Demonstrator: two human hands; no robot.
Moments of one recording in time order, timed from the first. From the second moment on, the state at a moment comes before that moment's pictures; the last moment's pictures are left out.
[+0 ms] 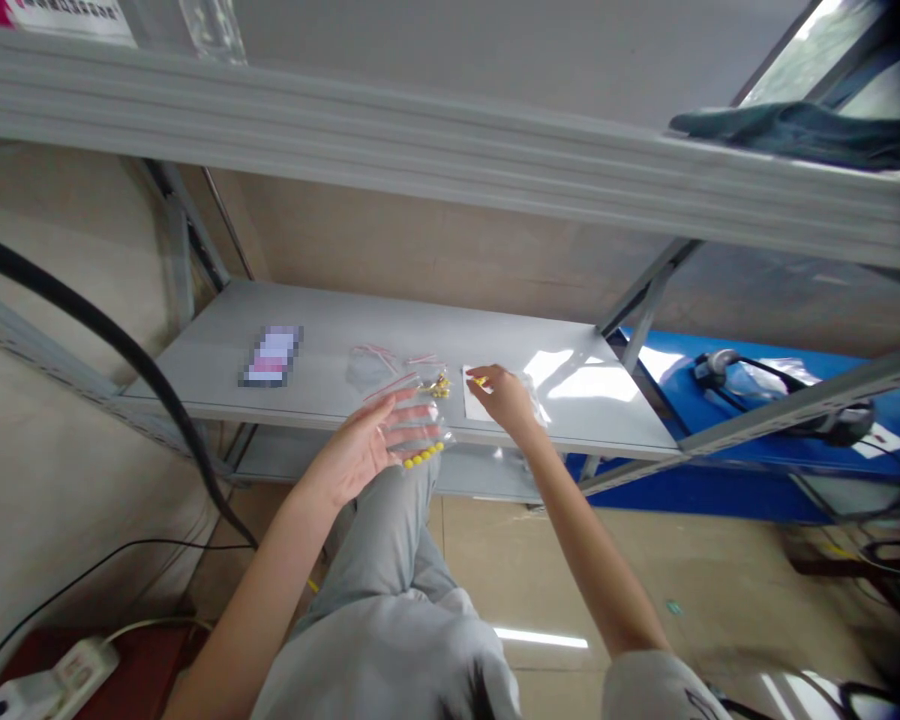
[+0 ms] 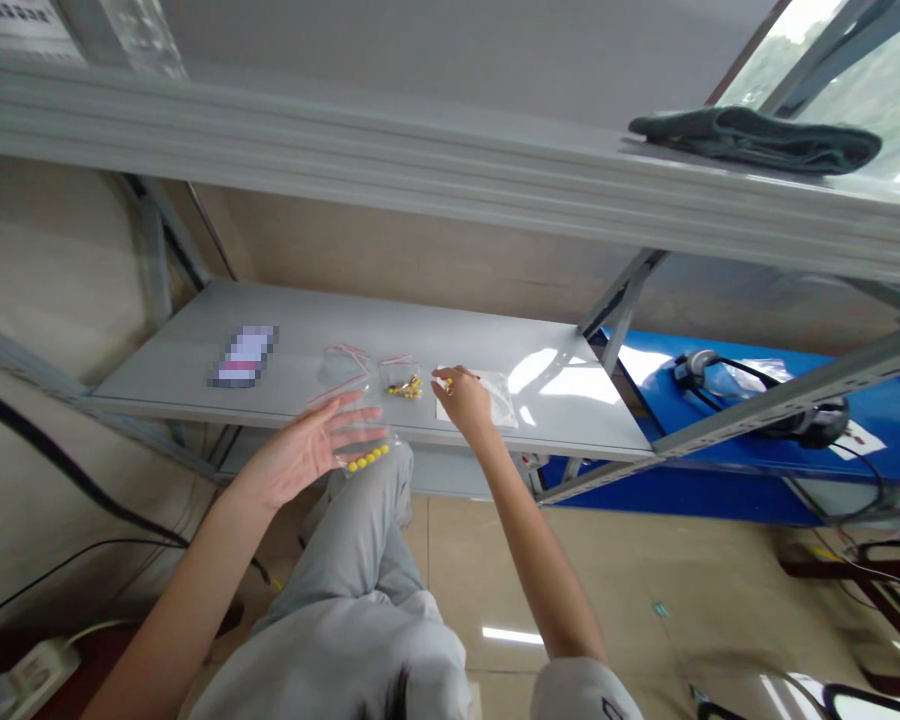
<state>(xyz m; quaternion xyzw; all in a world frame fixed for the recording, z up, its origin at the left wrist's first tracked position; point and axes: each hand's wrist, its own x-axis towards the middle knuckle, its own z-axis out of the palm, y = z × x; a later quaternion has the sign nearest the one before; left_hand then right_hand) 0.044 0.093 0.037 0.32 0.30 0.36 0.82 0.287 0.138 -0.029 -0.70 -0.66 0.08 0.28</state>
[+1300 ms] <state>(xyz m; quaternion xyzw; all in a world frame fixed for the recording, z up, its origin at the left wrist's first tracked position) 0.035 0.080 -0.013 0.57 0.46 0.51 0.45 0.316 0.162 -0.125 -0.84 -0.48 0.05 0.25</state>
